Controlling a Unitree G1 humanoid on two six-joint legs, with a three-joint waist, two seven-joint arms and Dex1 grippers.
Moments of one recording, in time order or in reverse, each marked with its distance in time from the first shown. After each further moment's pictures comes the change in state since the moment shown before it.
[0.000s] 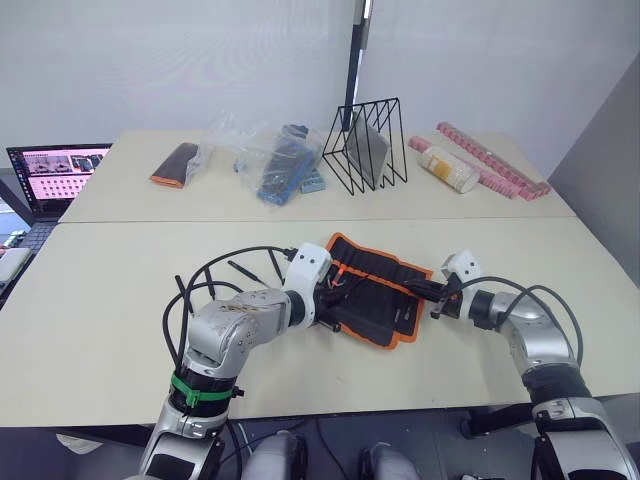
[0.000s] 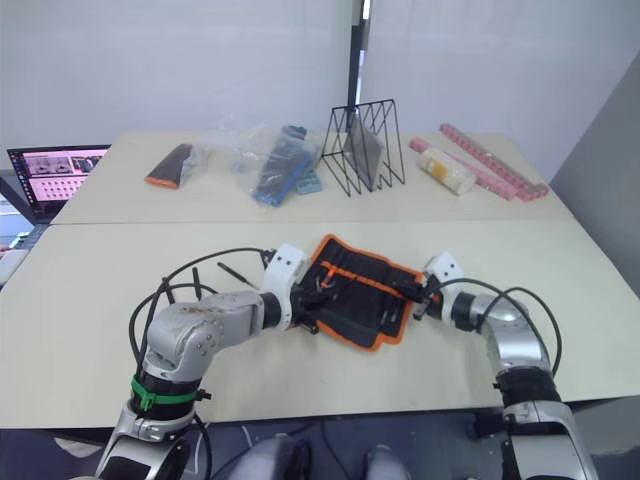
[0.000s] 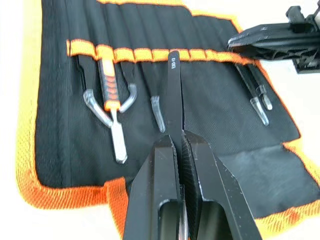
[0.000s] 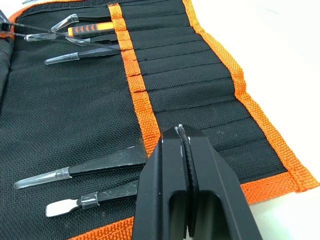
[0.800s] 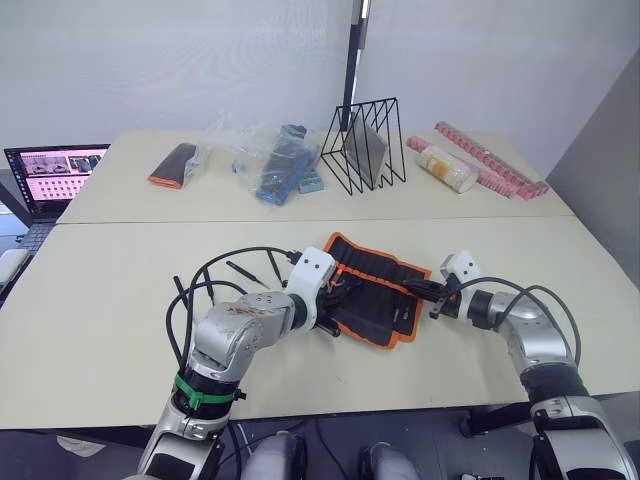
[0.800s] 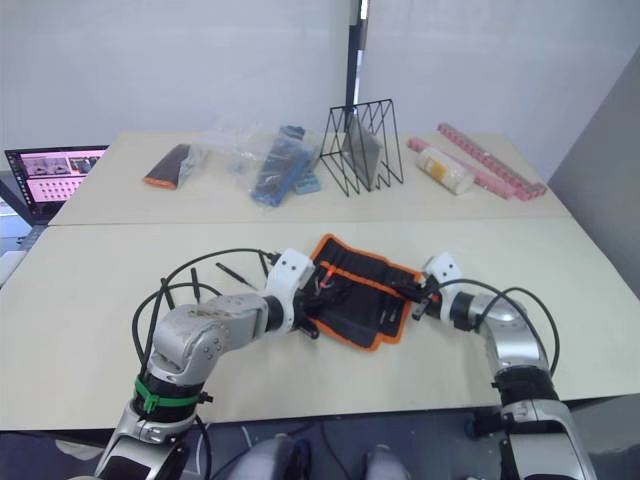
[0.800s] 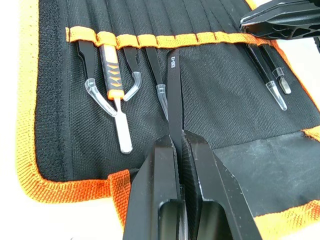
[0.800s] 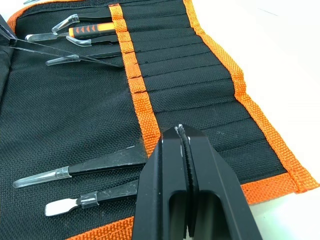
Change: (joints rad) left arm 0.000 0.024 -0.050 -0.009 0.052 0.024 0.000; right arm -0.007 0.004 0.005 0.014 -0.002 -0.017 0.002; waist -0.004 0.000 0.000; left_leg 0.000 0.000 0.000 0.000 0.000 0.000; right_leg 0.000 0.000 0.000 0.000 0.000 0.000
